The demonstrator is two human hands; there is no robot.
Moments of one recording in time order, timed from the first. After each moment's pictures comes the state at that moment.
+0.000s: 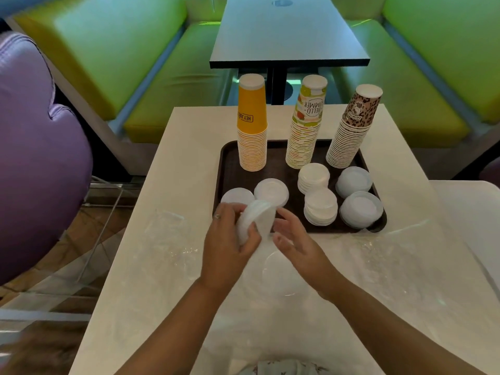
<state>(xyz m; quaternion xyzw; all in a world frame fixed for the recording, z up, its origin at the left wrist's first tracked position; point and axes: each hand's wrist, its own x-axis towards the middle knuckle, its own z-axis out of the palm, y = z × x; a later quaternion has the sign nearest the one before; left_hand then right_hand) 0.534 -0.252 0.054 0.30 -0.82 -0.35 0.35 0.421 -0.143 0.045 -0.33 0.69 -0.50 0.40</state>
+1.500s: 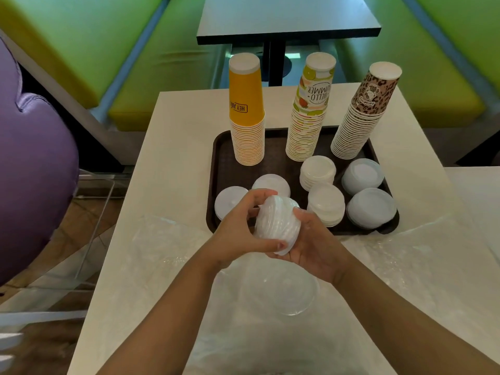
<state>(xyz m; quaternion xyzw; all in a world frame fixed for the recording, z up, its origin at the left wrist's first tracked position) 0.488 -0.299 0.044 0.23 -0.72 -0.65 0.06 0.374 -0.176 0.035 -0.02 0.43 -0.63 0.65</state>
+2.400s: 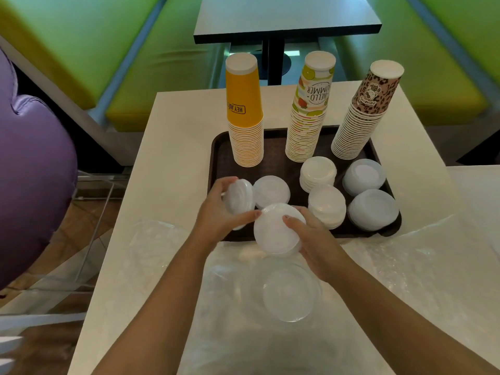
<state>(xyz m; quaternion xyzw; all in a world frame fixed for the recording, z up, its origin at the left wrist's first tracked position) 0.478 -0.338 0.031 0.39 -0.76 -0.51 0.12 0.371 -0.185 0.023 -0.09 0.66 -0.56 0.48</state>
